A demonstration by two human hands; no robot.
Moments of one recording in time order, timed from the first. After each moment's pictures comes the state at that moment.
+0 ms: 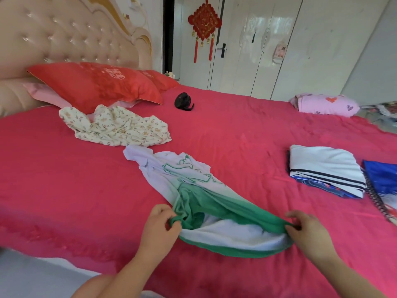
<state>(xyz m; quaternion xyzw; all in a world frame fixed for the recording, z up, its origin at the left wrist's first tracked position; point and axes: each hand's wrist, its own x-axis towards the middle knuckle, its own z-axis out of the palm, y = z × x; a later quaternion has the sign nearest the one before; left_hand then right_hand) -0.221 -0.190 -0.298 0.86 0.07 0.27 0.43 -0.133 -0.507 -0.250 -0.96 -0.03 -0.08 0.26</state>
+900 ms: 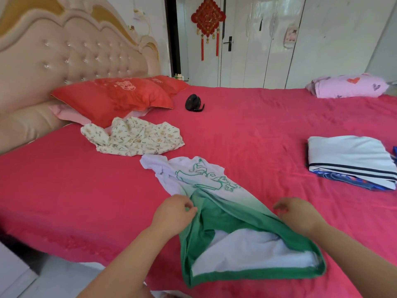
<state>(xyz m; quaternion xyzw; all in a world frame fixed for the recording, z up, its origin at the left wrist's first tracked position) -0.202 -0.175 -0.221 0.96 0.11 0.07 0.23 -0.100 -0.457 -0.226 -0.98 -0.16 0.04 0.13</state>
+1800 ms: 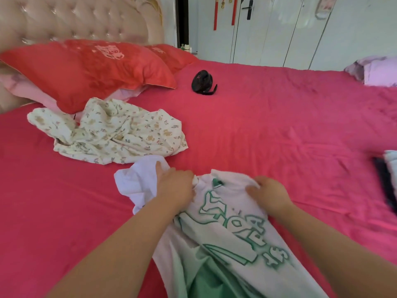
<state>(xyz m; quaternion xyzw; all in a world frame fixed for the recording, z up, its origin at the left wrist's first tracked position) 0.049 -0.073 -0.260 0.99 0.15 0.00 0.01 0.124 -0.277 -0.274 -0.95 -0.16 0.04 0.25</state>
